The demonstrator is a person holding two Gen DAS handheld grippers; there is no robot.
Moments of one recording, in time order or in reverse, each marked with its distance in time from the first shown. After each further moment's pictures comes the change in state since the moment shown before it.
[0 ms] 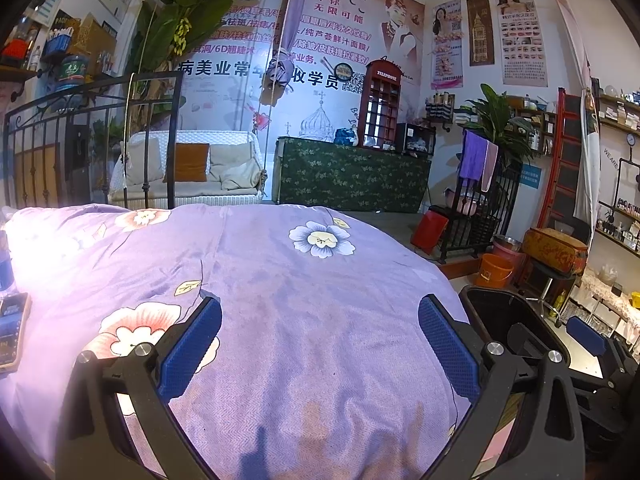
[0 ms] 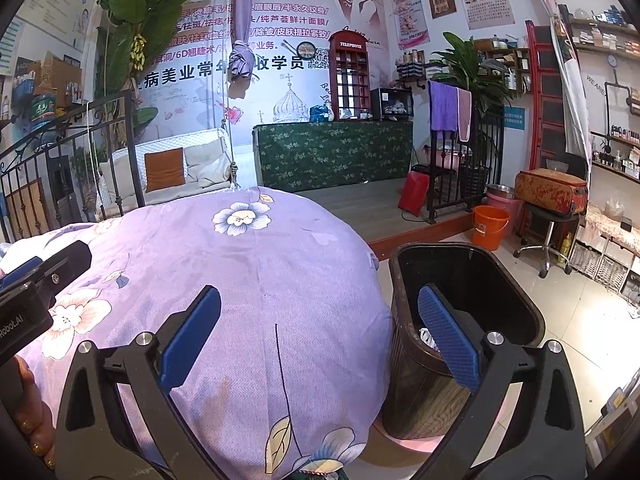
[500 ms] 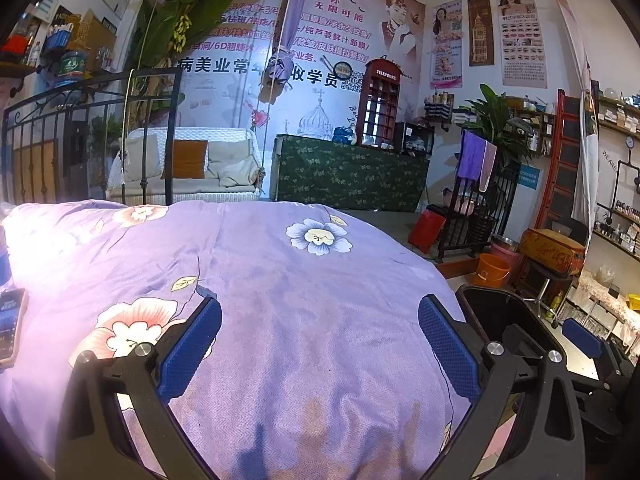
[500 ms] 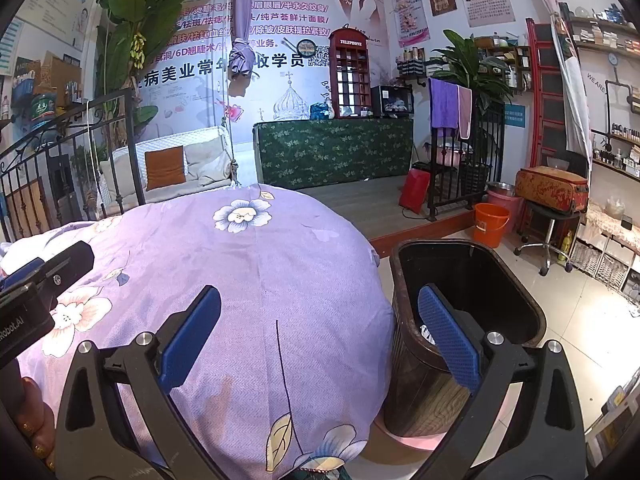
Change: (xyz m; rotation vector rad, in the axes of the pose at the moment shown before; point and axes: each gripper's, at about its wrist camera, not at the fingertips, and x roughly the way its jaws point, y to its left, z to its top) left arm 0.001 0.001 -0.006 -0.013 0.005 -0.014; right arm 0.002 -0.001 -0.007 0.003 0.006 0.002
